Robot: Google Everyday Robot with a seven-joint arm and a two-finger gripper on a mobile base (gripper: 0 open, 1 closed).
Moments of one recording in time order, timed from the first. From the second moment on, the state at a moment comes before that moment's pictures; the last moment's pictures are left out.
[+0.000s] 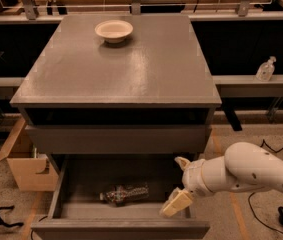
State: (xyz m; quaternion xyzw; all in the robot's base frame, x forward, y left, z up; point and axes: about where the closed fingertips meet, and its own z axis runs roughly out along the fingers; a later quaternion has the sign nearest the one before) arm 0.441 -0.091 0.605 -0.52 0.77 0.22 0.28
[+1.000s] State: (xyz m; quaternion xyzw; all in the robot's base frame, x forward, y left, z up) arm 0.453 -0.069 0.554 -0.51 0.77 0.24 0.29
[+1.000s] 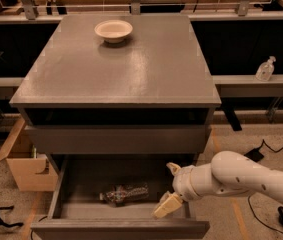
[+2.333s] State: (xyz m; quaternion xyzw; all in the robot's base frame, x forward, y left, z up) arm 0.499 -0.008 0.457 -0.55 0.73 0.26 0.31
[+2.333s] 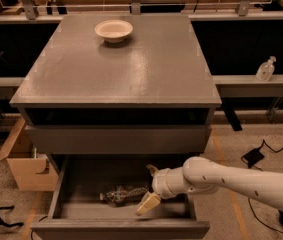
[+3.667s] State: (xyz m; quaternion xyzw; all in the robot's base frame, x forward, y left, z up) arm 0.519 0.057 0.423 -0.59 0.68 0.26 0.34
